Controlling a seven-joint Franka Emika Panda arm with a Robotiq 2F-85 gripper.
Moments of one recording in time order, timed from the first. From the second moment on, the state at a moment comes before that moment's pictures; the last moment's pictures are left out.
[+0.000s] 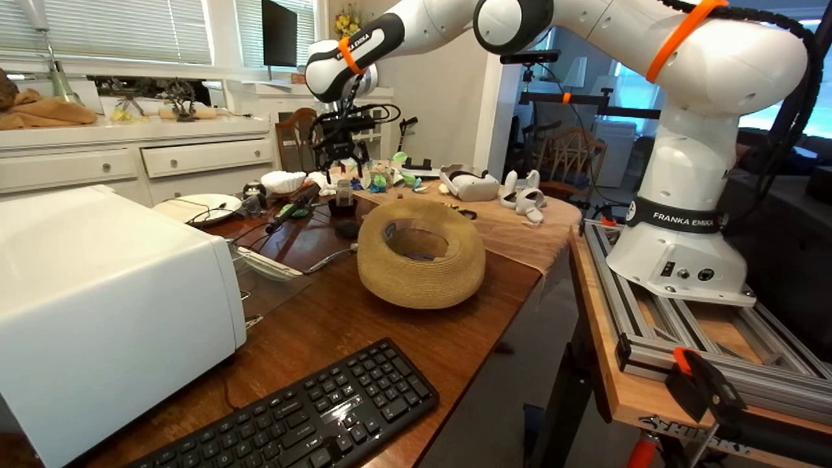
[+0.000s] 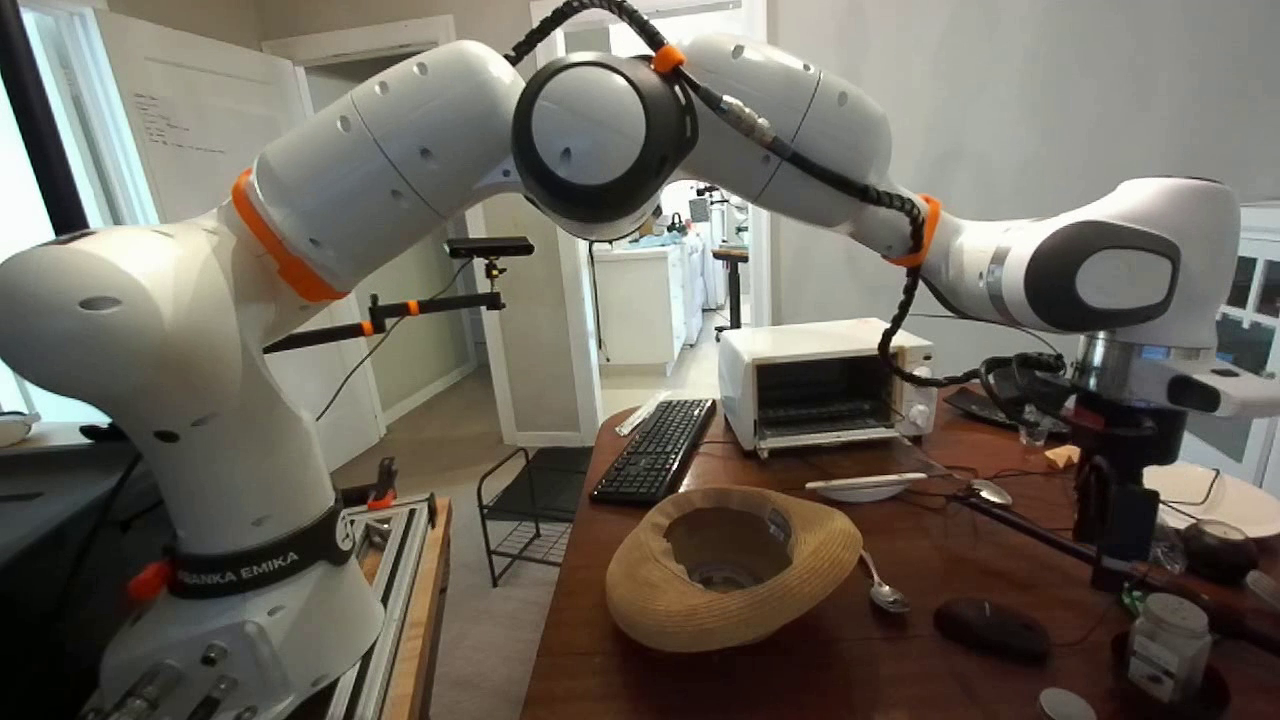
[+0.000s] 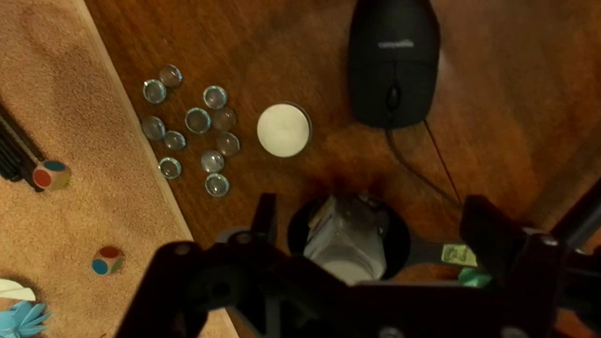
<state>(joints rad) -0.10 1.07 -0.20 -1.01 0.08 1.97 0.53</state>
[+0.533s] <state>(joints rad) -0.09 0.93 -0.21 -1.38 0.06 2.13 0.46</state>
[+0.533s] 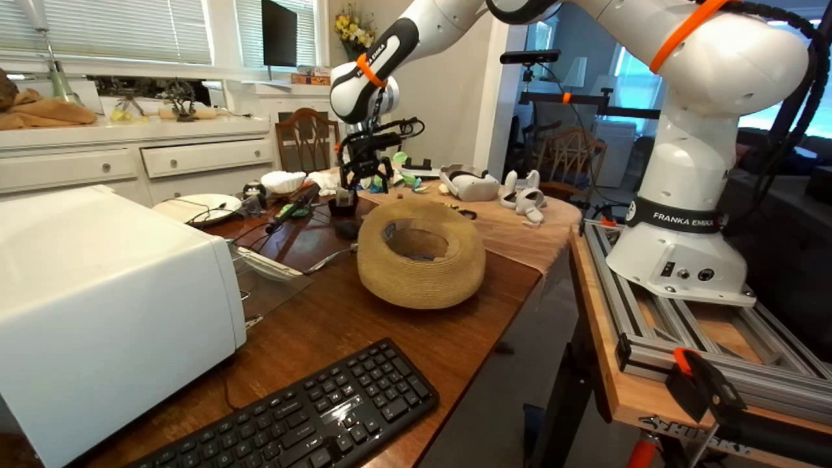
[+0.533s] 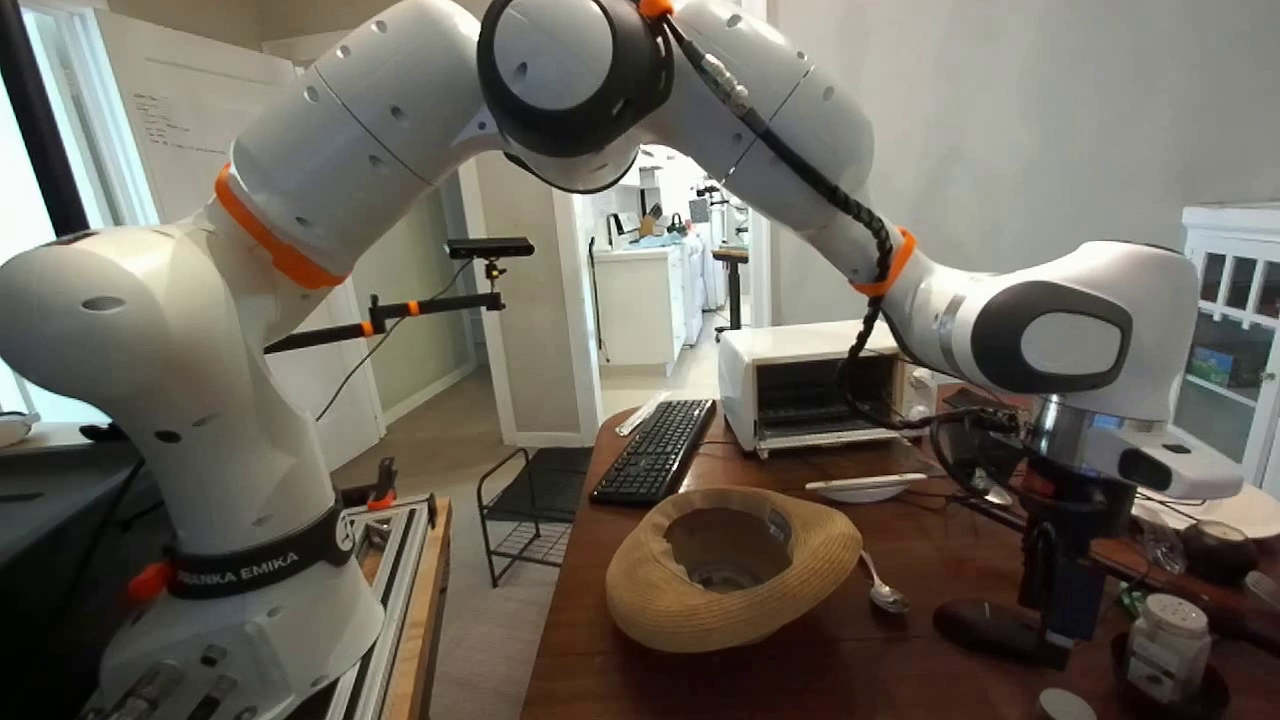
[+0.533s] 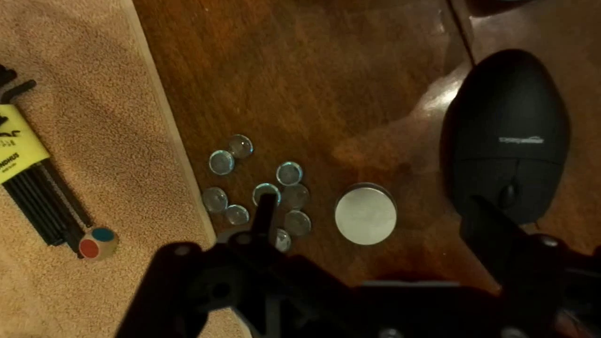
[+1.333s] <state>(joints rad) -0.09 0.95 -0.22 -1.46 0.07 2.35 0.49</state>
